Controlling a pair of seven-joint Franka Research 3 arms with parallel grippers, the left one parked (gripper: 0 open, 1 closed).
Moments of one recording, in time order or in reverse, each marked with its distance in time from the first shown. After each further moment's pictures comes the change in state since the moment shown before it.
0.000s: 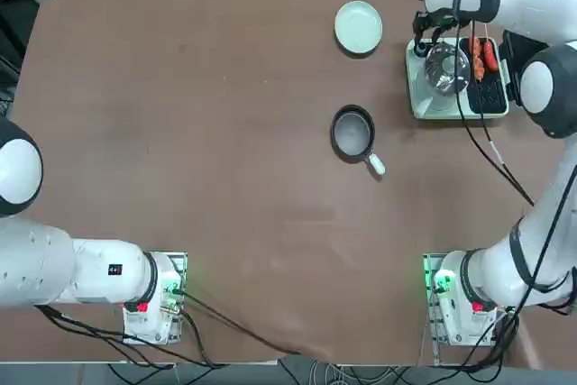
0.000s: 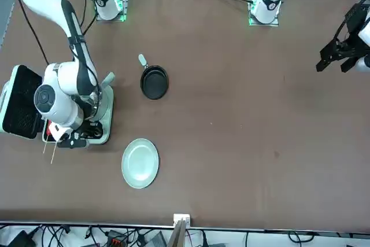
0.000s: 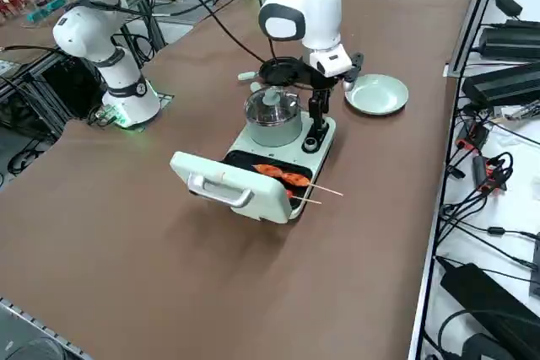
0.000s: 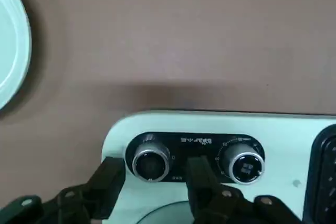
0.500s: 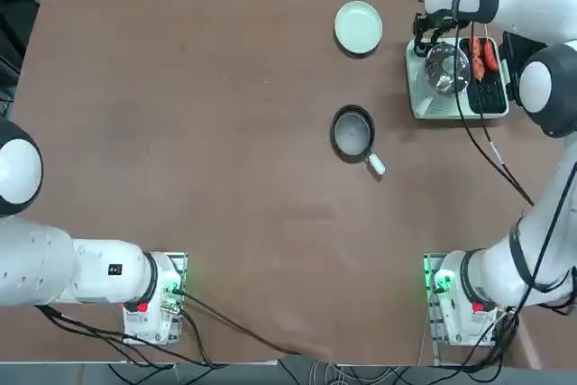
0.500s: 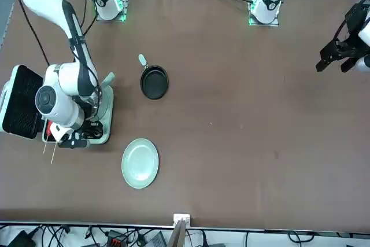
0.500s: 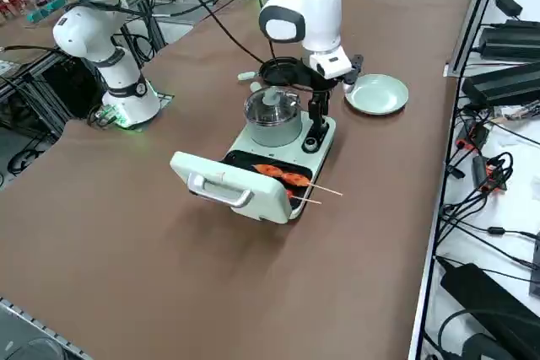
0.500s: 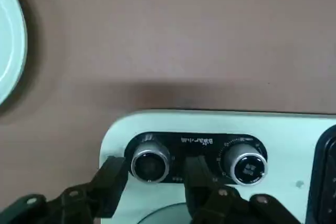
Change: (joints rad) arm 0.000 0.010 0.000 0.000 0.000 0.005 0.000
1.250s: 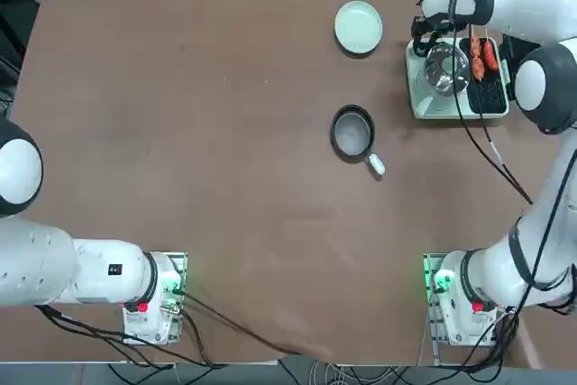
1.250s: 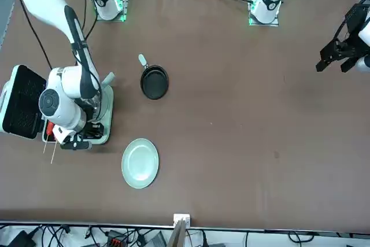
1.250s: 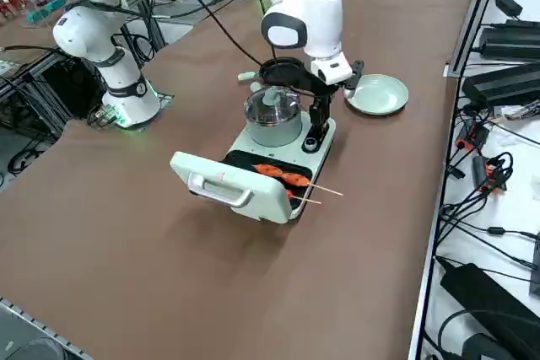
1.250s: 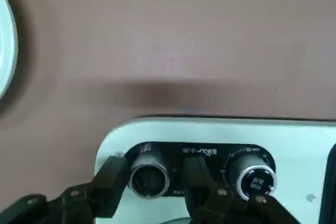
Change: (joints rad) arm 0.000 0.031 0.000 0.012 0.001 0.024 0.002
